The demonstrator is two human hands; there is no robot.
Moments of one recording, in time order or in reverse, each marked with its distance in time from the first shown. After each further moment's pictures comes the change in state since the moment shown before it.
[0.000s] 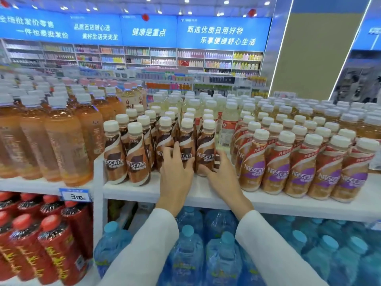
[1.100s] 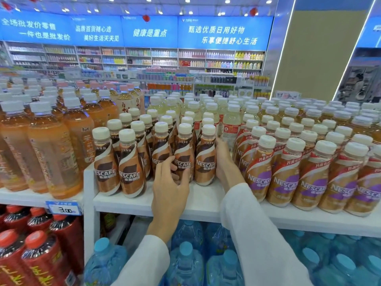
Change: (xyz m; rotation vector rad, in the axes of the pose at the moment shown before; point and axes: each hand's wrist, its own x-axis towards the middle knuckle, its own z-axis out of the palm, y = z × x) left_hand -0.010 -0.021 0.009 -0.236 0.113 -0.042; right_hand 0.107 -0.014 0.016 0.802 -0.015 0.440
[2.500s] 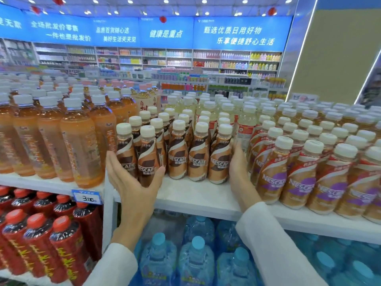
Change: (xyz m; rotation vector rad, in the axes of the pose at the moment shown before) left_hand 0.005 -0.035 -0.092 0.026 0.198 -0.032; right_hand -0.050 0.013 -0.001 -0.234 0.117 -0.155
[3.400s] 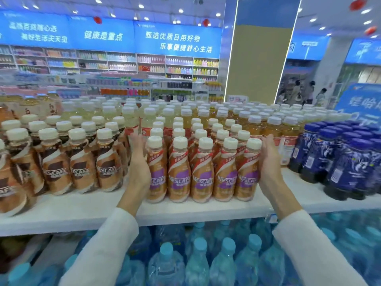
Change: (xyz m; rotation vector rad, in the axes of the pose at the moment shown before) left_hand -0.062 0.181 0.207 -0.906 -0.583 -0.327; right_hand -0.003 -0.079 -0.331 0.090 0.200 -0.213
